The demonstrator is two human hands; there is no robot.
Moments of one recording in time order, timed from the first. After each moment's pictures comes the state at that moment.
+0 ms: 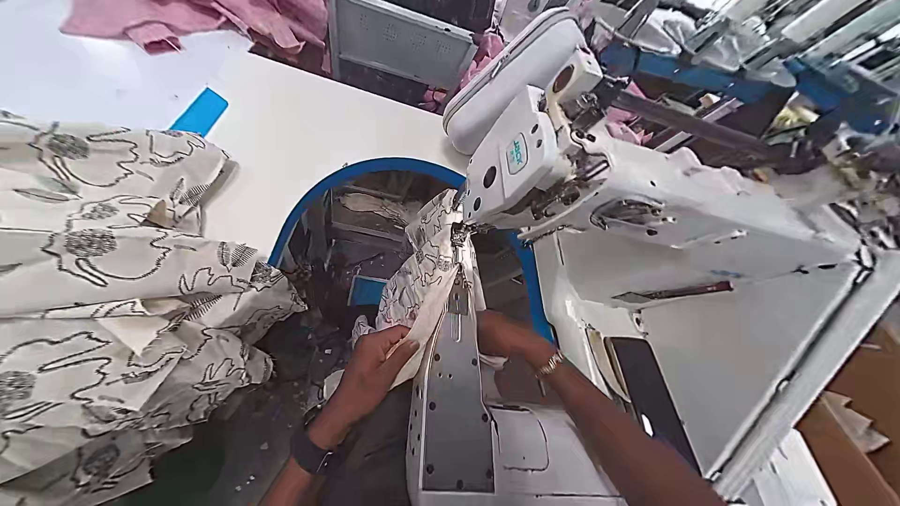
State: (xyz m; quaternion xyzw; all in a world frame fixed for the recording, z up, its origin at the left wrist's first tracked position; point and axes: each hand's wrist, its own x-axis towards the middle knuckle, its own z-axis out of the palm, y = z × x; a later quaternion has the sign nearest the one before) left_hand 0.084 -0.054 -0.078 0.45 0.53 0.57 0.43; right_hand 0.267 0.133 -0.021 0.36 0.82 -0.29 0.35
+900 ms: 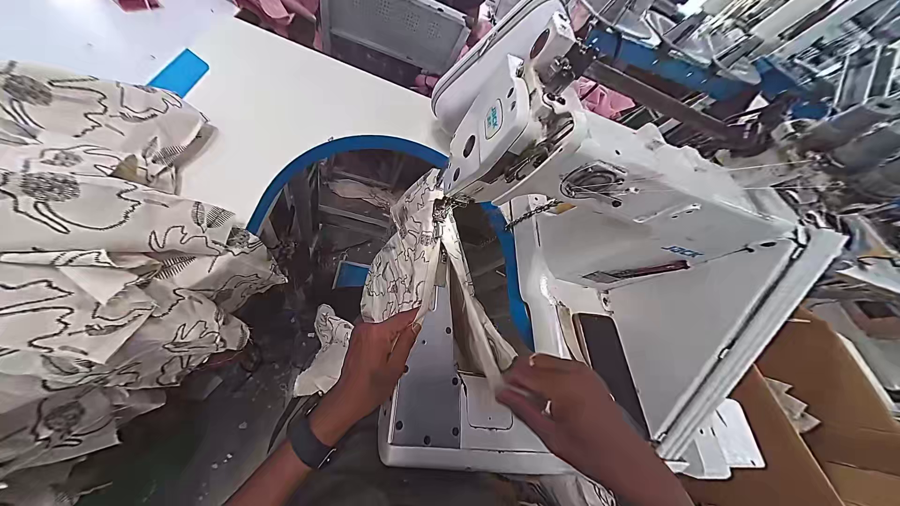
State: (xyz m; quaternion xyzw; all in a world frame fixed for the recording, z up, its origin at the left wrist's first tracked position) left_hand 0.133 -0.063 -0.055 0.50 0.62 0.52 0.29; right_hand 0.365 0.029 0.057 0.29 0.95 -0.10 -0.02
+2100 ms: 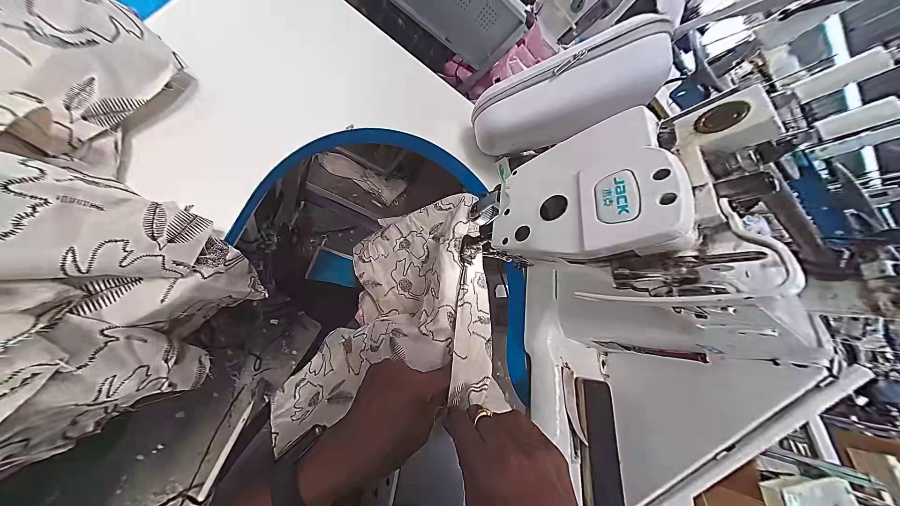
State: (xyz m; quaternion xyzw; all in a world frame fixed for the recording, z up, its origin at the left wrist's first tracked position) left_hand 0.111 -0.035 -0.038 0.61 0.55 0.48 0.31; right_hand 0.245 -0.001 0.069 0.27 0.96 0.11 0.07
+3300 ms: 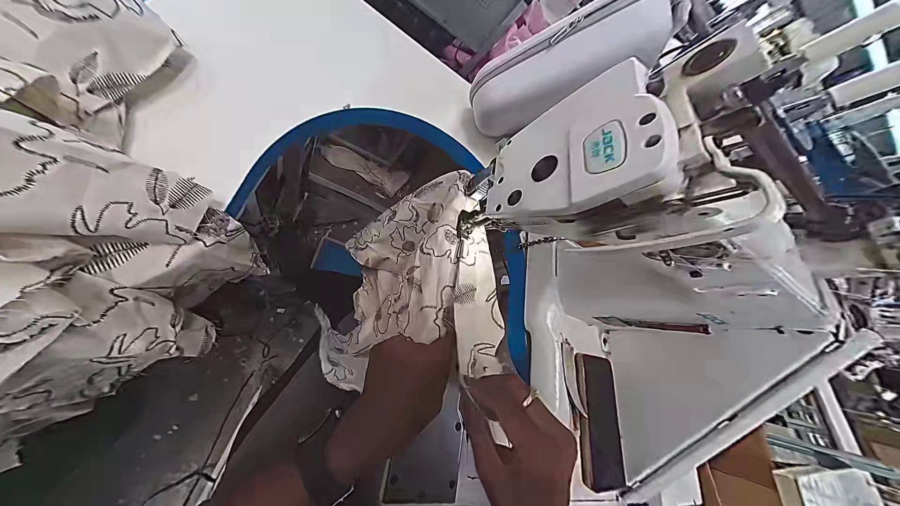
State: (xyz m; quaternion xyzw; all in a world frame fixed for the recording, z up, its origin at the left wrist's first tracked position) left_hand 0.148 -0.035 -0.042 0.54 0.65 0.51 0.17; right_hand 0.287 -0.001 0.025 0.36 0.89 -0.08 -0.26
